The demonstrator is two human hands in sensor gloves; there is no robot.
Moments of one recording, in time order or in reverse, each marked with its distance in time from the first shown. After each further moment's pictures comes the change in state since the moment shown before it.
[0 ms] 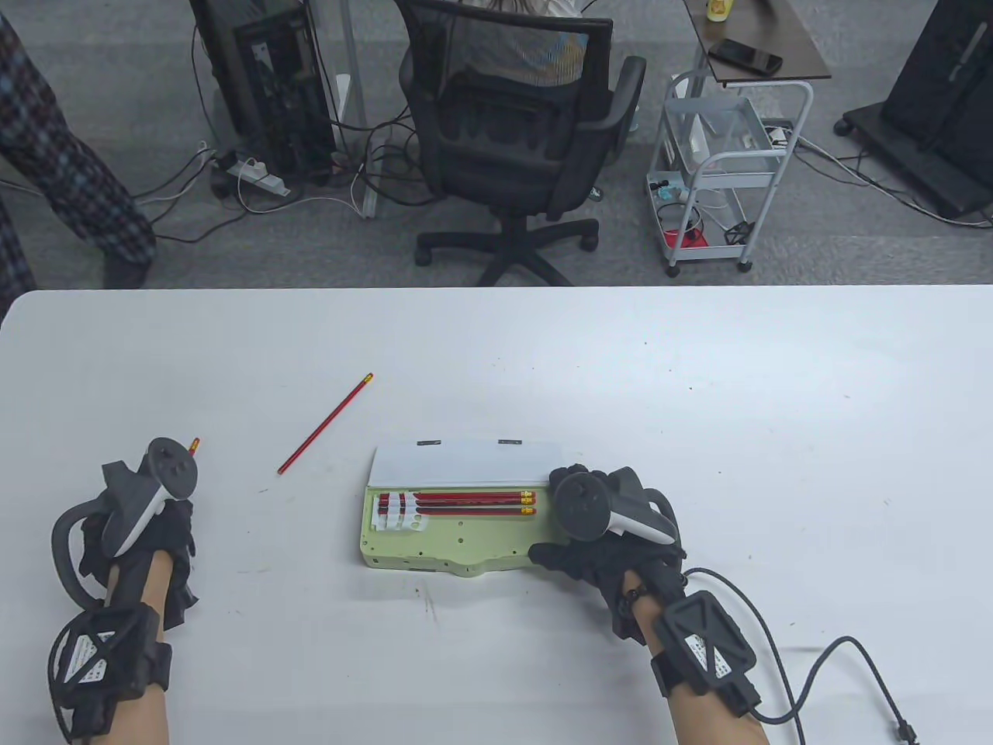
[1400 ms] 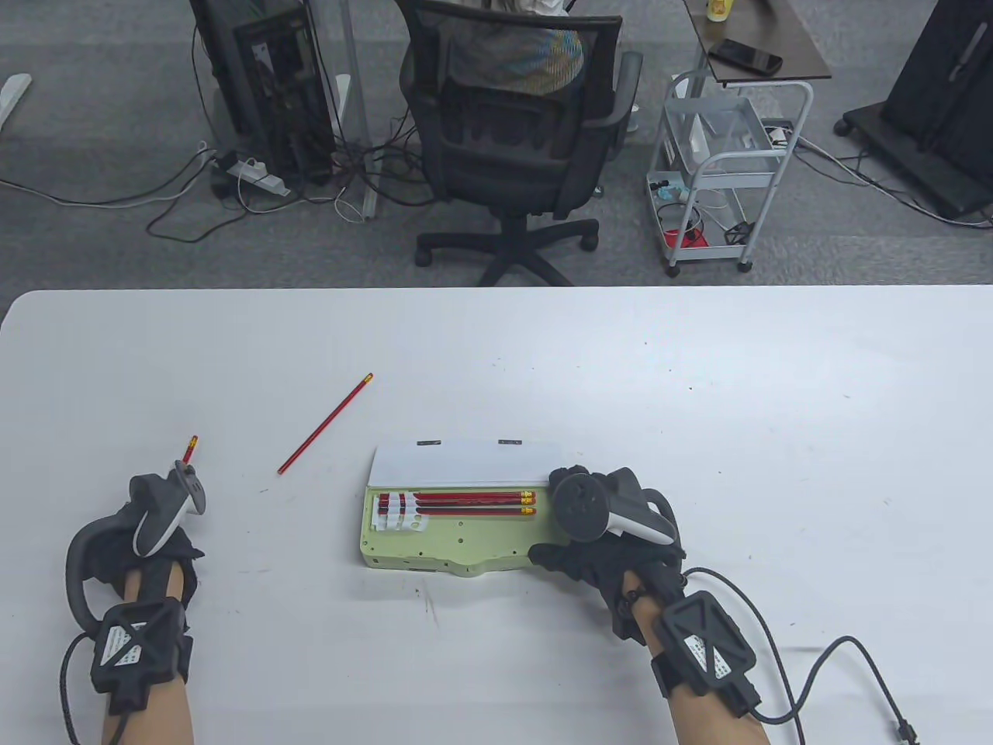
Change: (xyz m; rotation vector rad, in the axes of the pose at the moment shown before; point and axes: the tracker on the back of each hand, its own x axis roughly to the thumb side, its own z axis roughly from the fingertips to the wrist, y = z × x) left_hand 0.002 -0.054 -0.019 -0.174 0.149 -0.216; right_hand 0.002 0.000 0.000 0.004 -0.002 0.010
